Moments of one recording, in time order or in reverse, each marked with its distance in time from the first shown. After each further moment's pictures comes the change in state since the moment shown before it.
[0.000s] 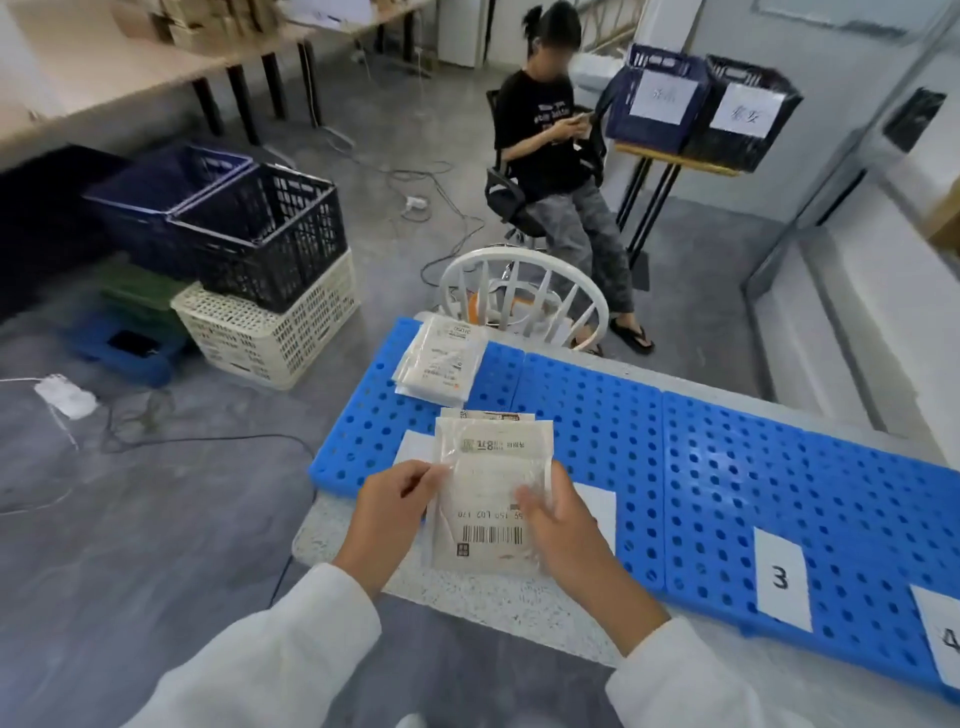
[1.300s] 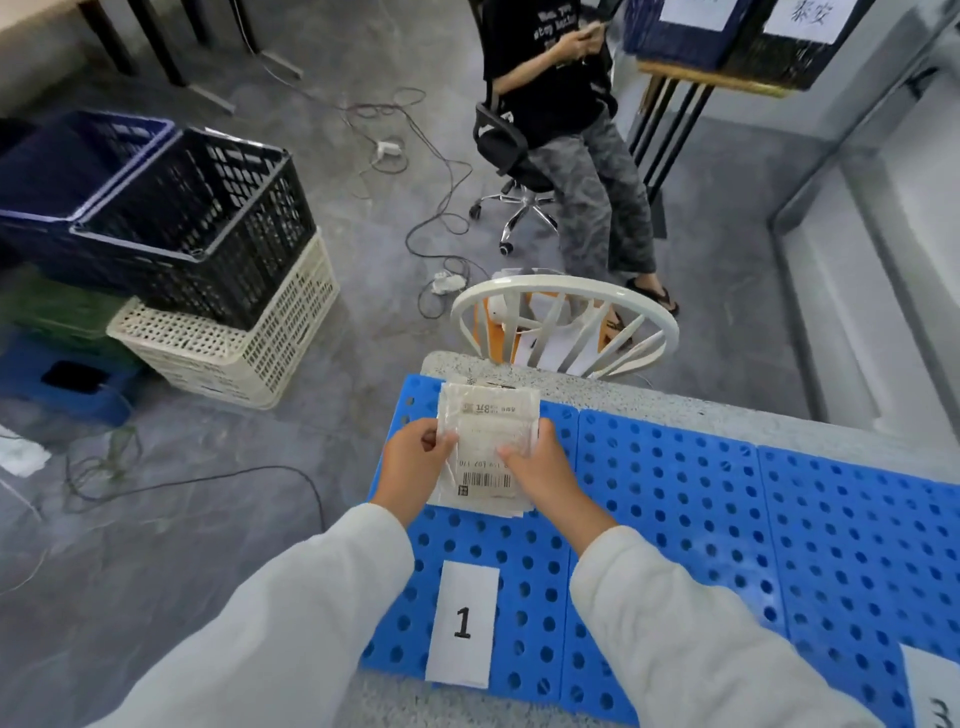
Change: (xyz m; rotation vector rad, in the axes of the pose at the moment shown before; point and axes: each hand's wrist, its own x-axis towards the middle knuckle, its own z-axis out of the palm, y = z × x) left_hand 0.344 -0.011 -0.022 0.137 -0.080 -0.102; right_hand 0.354 -0.023 0.054 -0.074 0.173 0.274
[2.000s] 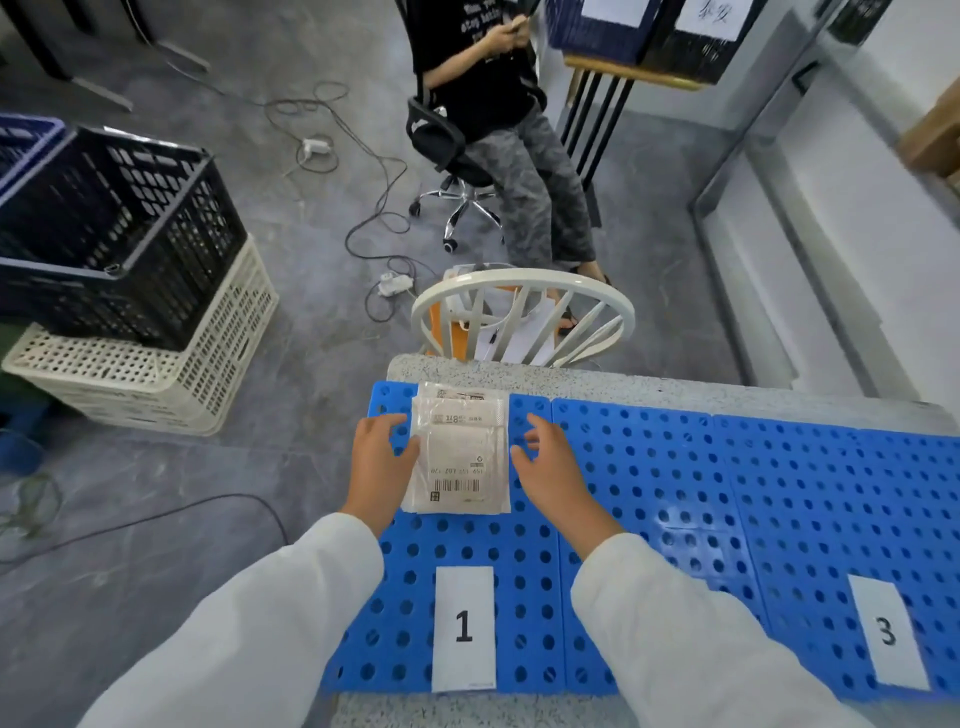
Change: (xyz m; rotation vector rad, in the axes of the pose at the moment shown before) left_hand 0.024 -0.020 -0.011 0.072 -0.015 0.086; right_hand -0.007 0.021 -0.006 -0.236 0.165 -0.022
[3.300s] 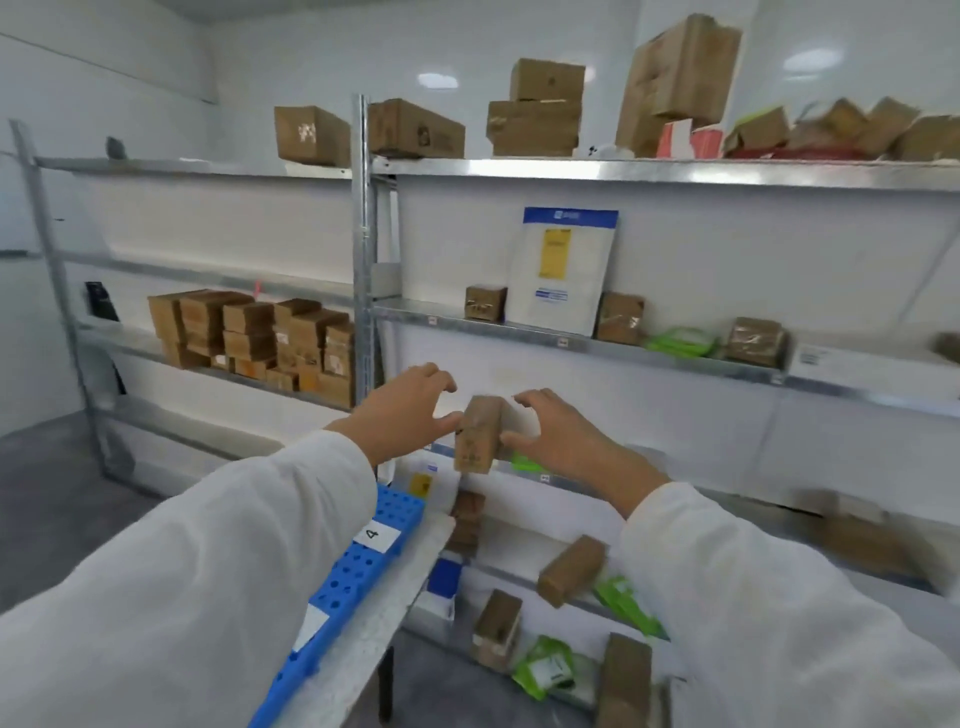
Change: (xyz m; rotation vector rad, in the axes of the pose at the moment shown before) left_hand -0.622 0.402 0.304 0.485 -0.715 1.847; right_hand -0.651 0.261 -0.438 -0.180 0.985 0.386
